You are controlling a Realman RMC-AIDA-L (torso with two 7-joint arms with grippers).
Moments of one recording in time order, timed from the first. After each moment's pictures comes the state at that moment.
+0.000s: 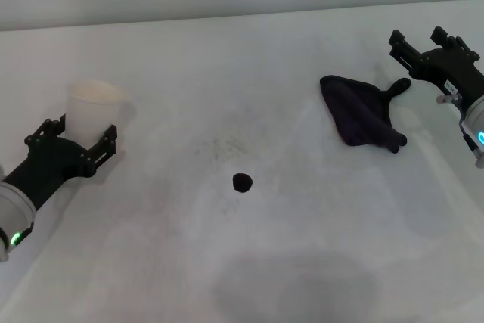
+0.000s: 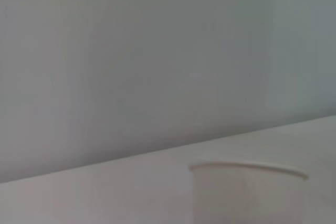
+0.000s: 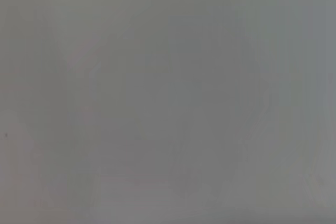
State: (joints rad) left arm -0.54 -2.10 0.88 -0.04 -2.12 -1.00 2.75; right arm 0.55 2.03 -0.81 0.08 2.42 1.06 -2.64
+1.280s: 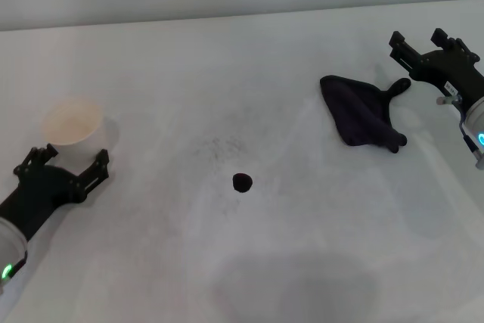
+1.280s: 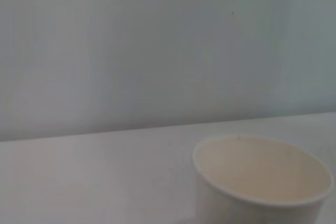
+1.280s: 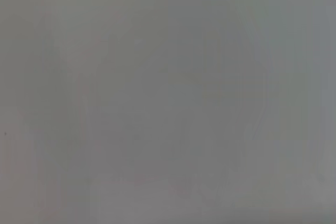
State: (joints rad) left arm -0.47 -2.10 0.84 -0.08 -2.12 -1.06 2.75; right arm 0.55 2.03 -0.81 0.08 2.42 1.06 -2.64
